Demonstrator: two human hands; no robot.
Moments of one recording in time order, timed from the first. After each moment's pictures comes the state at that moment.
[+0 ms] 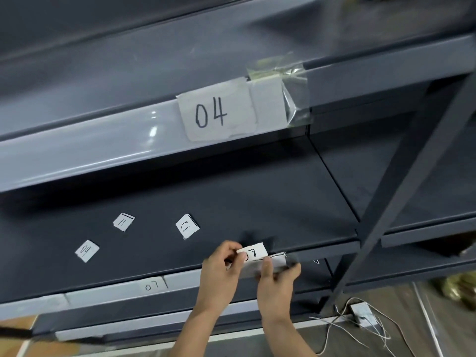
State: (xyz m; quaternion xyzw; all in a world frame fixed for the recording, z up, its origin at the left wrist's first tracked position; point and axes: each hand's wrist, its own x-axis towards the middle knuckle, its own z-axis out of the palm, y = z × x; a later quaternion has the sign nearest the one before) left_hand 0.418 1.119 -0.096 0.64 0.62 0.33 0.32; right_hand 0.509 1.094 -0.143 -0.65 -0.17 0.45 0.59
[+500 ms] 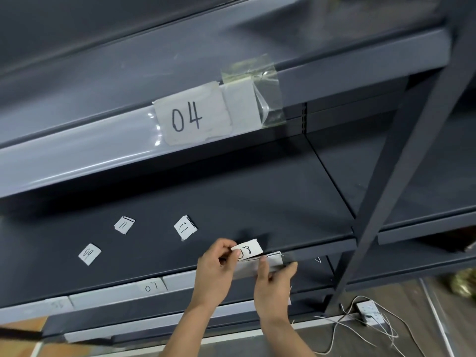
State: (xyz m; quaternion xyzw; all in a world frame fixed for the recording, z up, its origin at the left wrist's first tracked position) left_hand 0.422 1.120 -0.086 0.62 0.62 0.34 0.34; right_hand 0.515 1.091 -0.146 -0.66 -0.20 0.45 0.56
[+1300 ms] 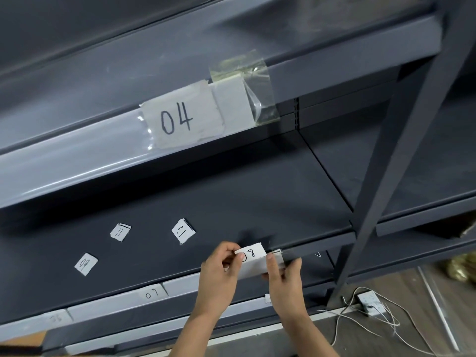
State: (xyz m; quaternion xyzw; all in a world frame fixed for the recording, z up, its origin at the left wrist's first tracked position) left_hand 0.425 1.116 -0.088 0.63 0.62 0.33 0.34; right_hand 0.540 1.088 -0.151 -0.59 -0.23 0.48 0.60
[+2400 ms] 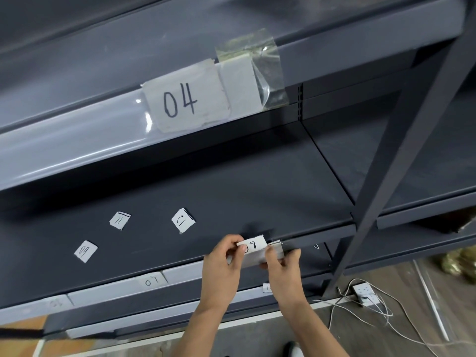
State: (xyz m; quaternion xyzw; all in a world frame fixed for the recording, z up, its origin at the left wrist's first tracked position) left_hand 0.429 1.110 -0.101 0.64 0.61 0.35 0.31; right_hand 0.546 1.088 -0.135 -0.57 -0.21 0.53 0.59
